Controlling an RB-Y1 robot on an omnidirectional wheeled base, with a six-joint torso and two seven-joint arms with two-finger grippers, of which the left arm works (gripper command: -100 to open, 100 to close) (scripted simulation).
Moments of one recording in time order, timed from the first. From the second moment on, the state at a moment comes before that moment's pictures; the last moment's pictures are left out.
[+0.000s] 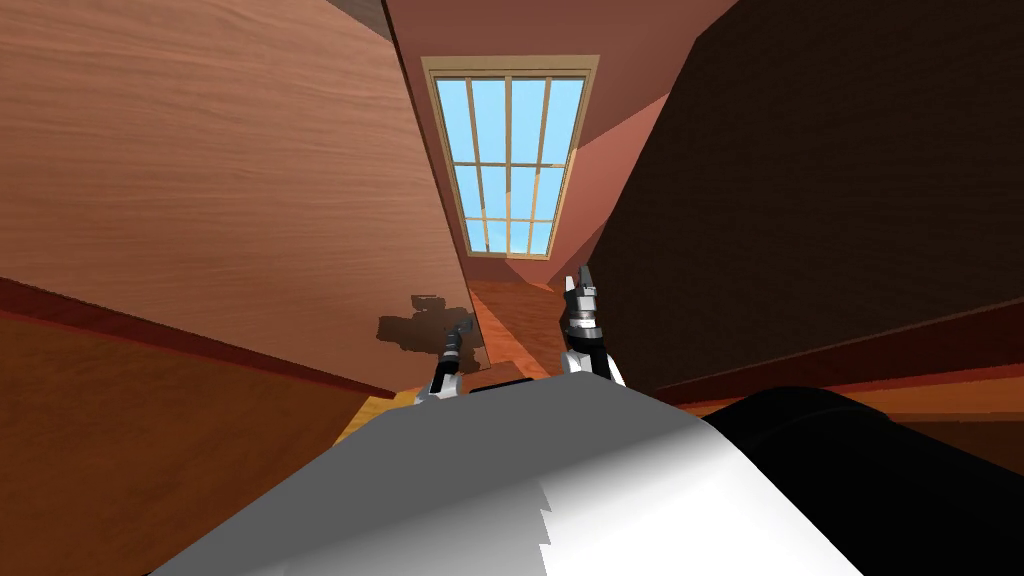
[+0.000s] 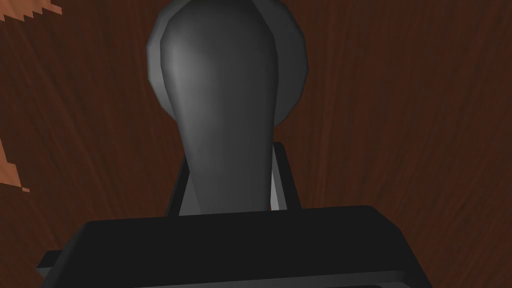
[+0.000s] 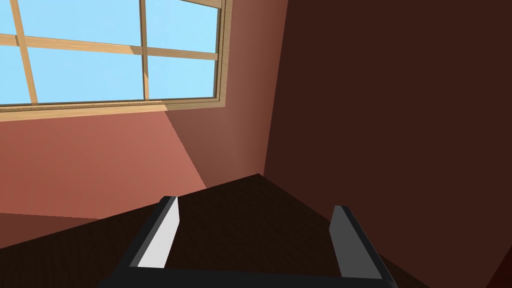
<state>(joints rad) -0.16 0.09 -0.15 -0.62 0.25 -0.80 -0.07</state>
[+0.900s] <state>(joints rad) -0.15 0.11 -0.04 -0.62 0.30 -0.79 -0.10</state>
